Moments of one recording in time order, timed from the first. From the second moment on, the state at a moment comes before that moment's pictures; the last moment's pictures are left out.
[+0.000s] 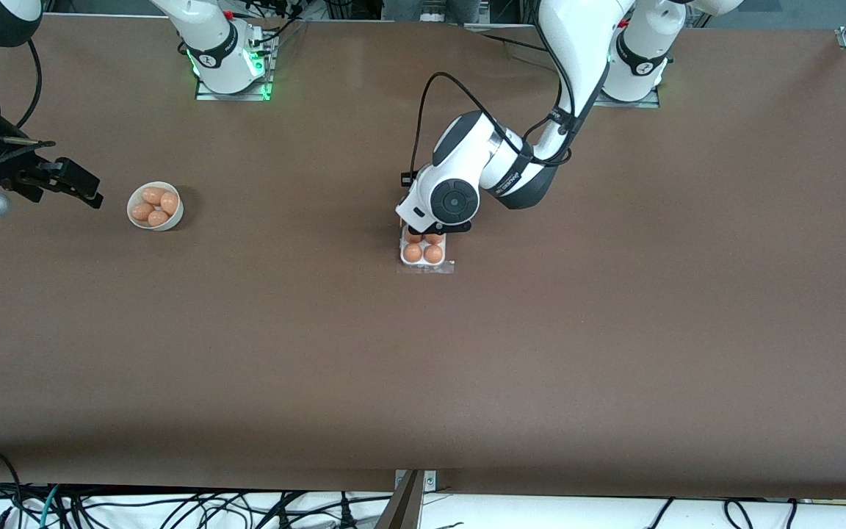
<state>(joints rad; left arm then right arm) -0.75 0.70 0.01 -1.45 -0.53 1.73 -0.65 -0.03 -0.02 0.04 -1.74 -0.01 1.77 0.11</state>
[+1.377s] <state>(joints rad) -0.73 0.72 0.16 -1.38 -0.51 1.94 -0.64 -0.03 -0.02 0.04 -1.74 -0.01 1.77 0.11</state>
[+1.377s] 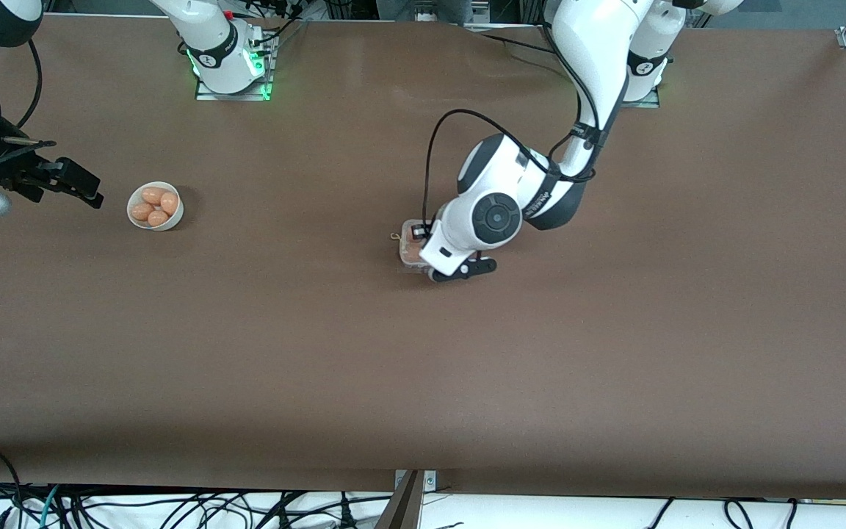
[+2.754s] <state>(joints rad) -0.29 0.57 0.26 -1.10 -0.07 1.64 -0.32 -0.03 -0.02 0.04 -1.74 -0.01 1.77 0.11</state>
